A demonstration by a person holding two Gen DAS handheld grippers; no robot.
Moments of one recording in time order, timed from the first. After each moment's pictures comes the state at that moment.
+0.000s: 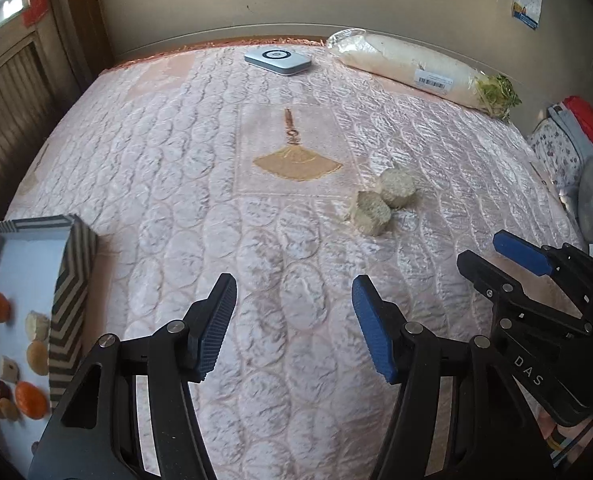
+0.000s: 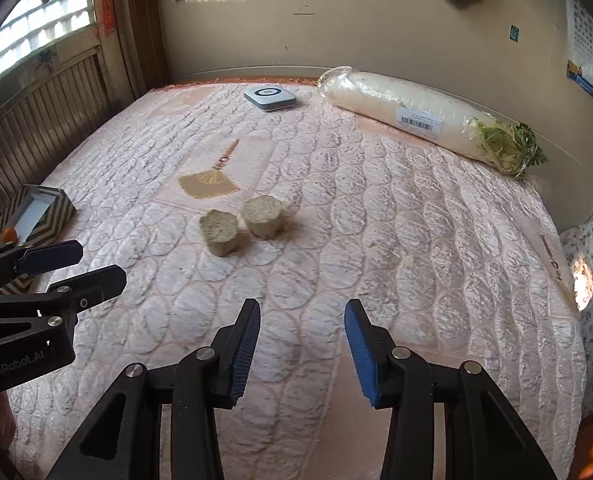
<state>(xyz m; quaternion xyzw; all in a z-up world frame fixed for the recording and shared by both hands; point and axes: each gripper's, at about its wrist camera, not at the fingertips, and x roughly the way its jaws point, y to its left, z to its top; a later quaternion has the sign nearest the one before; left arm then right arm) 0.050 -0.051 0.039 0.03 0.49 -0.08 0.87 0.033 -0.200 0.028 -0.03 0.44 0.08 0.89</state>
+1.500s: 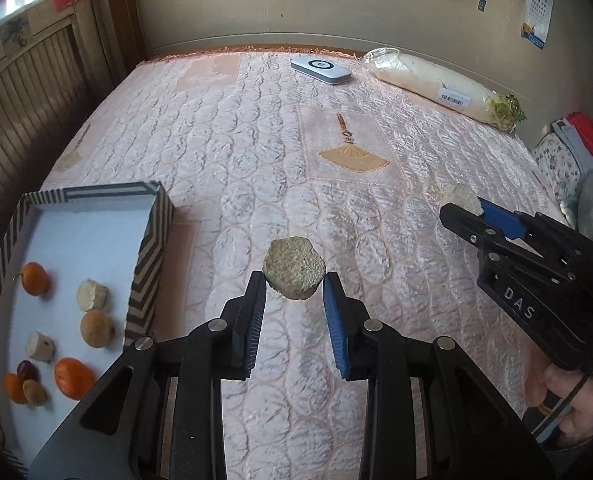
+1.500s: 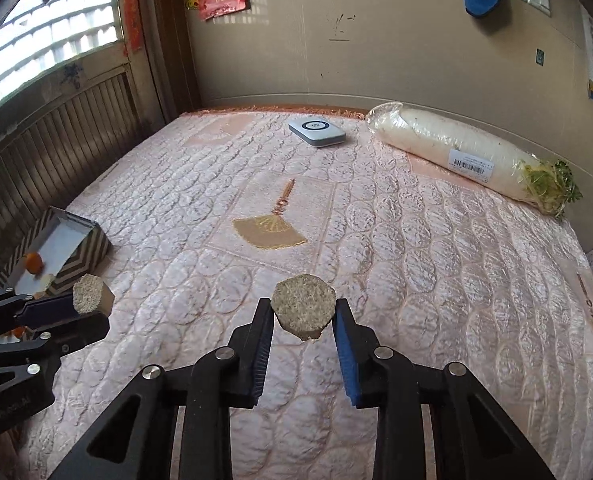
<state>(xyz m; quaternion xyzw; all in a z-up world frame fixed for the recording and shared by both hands) 0.007 0.022 0.058 0.01 0.47 -0.06 0.88 0.041 -0.151 0.044 -0.01 0.40 0.13 0.91</state>
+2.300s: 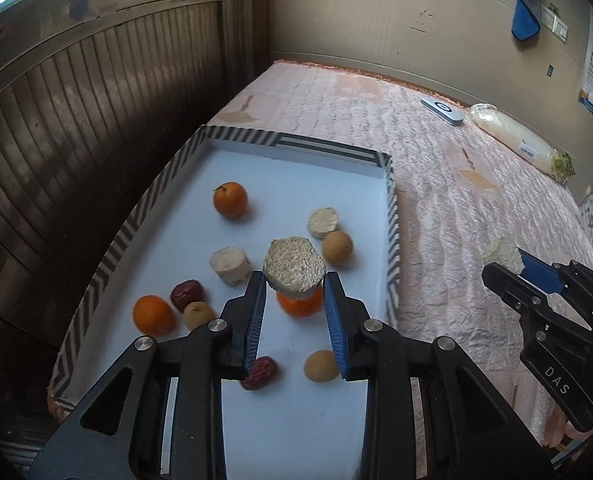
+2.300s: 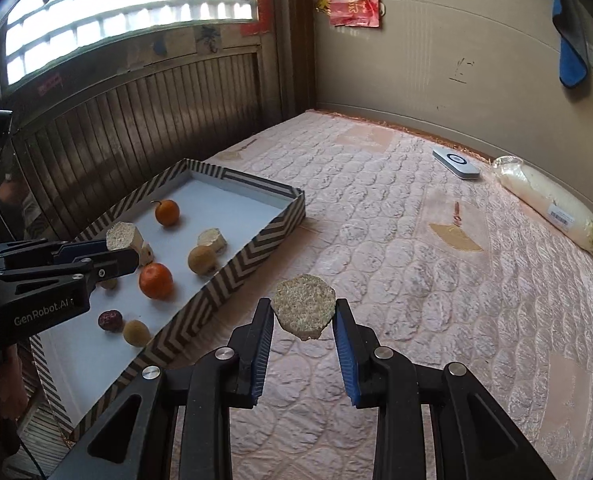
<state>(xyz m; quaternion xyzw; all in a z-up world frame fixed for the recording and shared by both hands) -0.084 0.185 0.069 -0.05 0.43 0.06 0.90 -0.058 0.002 0.062 -0.07 0.37 0.24 0.90</state>
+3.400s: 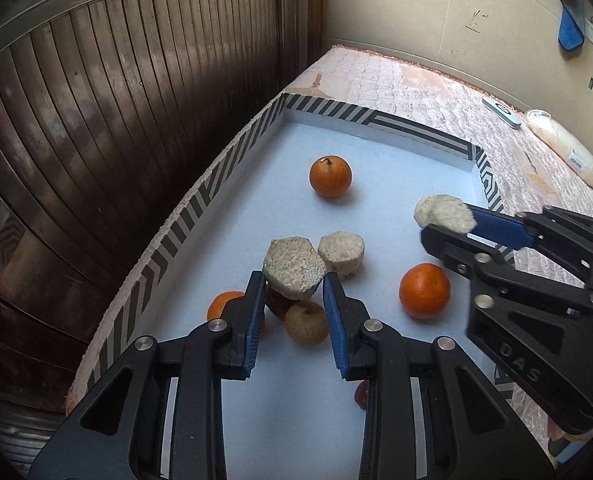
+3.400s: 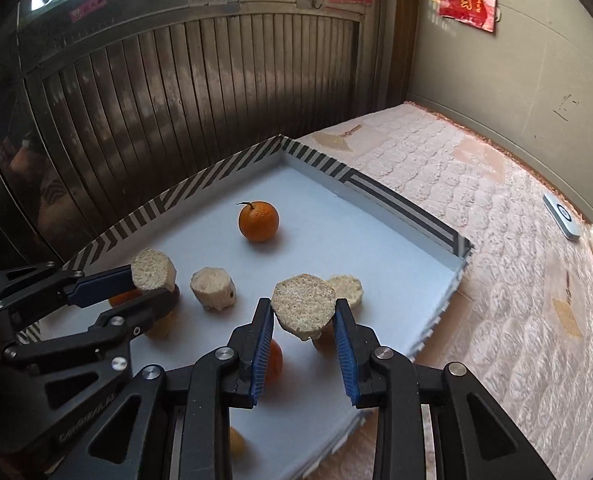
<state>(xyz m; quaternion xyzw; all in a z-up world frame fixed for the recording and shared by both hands) -0.080 0.248 0.037 -0.05 0.44 0.11 0.89 -0.019 0.143 0.039 -0.15 0.39 0.32 0.85</state>
